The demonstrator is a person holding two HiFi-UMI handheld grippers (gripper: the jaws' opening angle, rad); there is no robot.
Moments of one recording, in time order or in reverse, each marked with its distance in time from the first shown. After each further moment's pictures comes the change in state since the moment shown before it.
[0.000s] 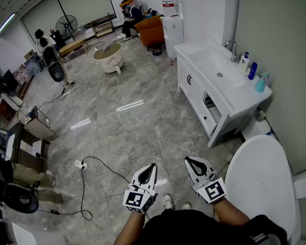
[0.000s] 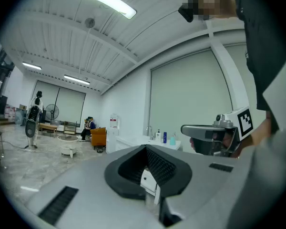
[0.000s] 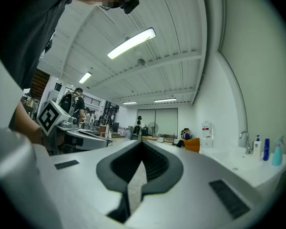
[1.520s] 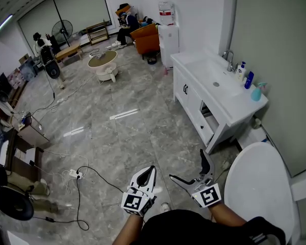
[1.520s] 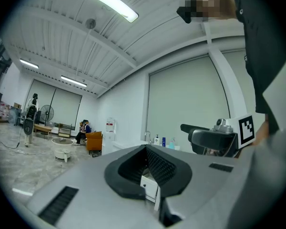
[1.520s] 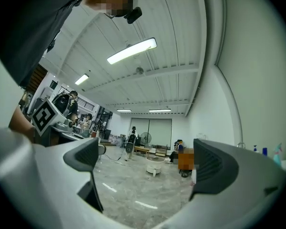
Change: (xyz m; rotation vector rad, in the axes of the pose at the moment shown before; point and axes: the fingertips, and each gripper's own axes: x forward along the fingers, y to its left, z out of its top) left arm 0.014 0.039 0.026 -0.002 -0.055 -0.061; right arm 0.047 0.000 0.031 -0.055 -0.146 -0.117
